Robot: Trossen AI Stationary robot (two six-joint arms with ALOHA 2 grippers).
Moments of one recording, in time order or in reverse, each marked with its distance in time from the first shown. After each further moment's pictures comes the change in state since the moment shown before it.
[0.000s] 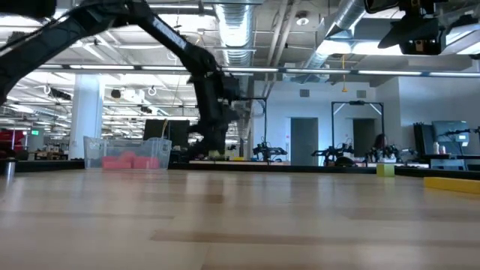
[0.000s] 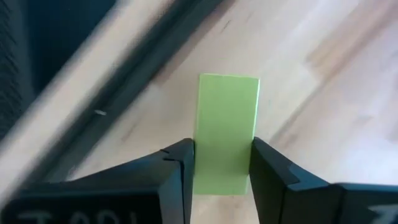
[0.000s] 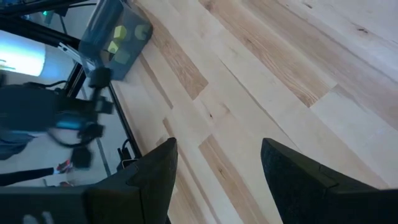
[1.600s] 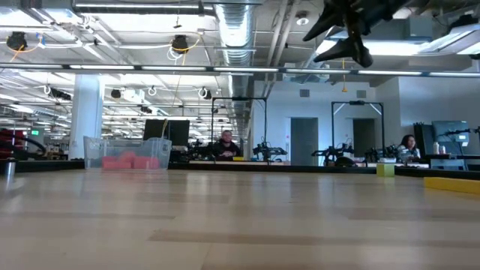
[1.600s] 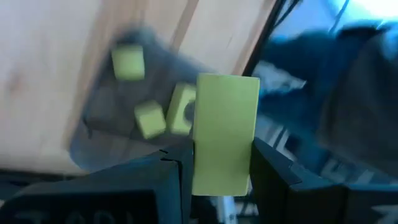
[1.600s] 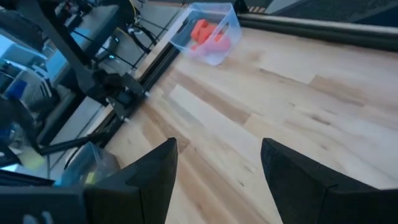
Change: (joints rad) left arm -1.395 -1.202 -0.815 -0.091 0.123 -1.213; right arm -0.500 0.000 0.000 0.260 0.050 -0.347
